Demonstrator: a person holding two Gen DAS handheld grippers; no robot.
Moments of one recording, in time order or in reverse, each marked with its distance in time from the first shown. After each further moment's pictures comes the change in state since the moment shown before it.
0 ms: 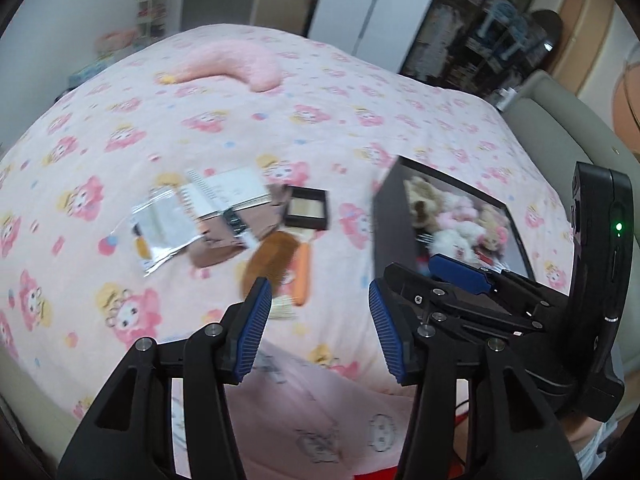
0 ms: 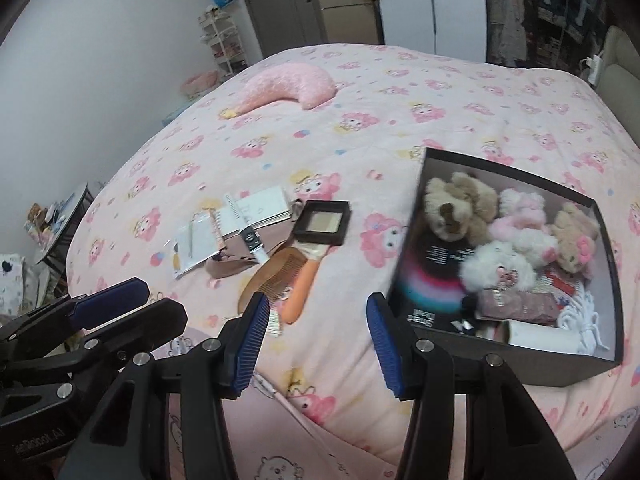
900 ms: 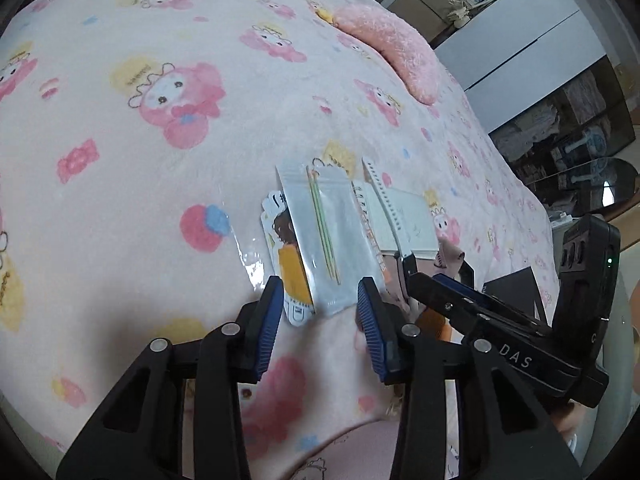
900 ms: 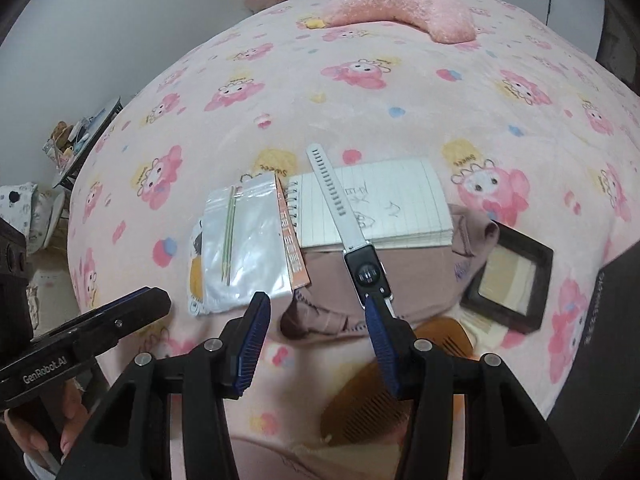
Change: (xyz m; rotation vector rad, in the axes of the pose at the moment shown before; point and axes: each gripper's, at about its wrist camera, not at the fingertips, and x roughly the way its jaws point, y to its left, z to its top) left arm 0.118 0.229 0.015 -0.482 0.031 -0.050; right arm 0.208 0.111 0.068 -0.195 0.253 0.153
